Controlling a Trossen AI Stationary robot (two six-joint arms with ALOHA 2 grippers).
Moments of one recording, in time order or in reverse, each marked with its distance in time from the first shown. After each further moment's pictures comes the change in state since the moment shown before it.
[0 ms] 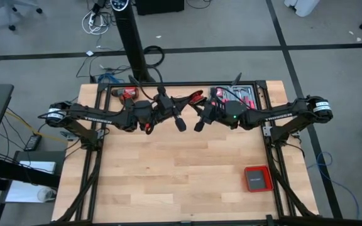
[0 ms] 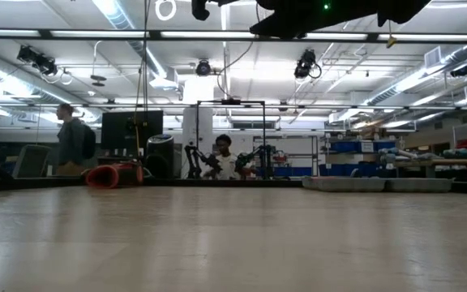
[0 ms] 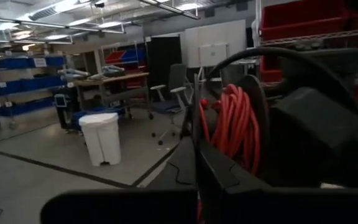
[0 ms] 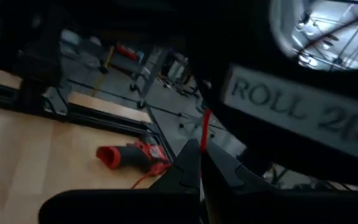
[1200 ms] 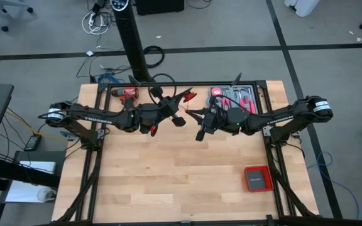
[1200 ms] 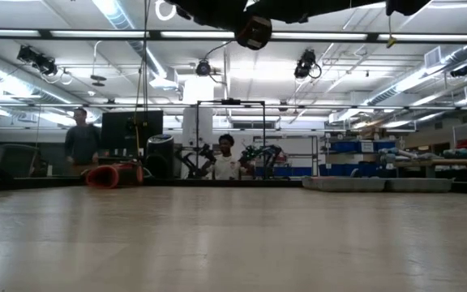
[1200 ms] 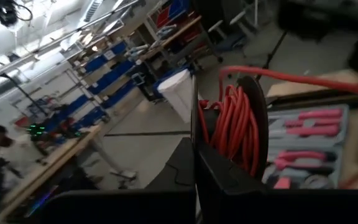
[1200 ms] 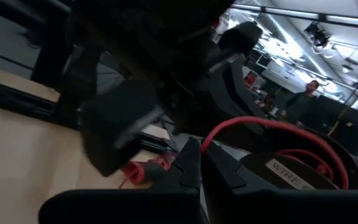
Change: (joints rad) left arm -0.001 -0.001 0.000 -0.206 -0.310 0.362; right arm 0.099 0.000 0.000 0.033 -0.004 -0.050
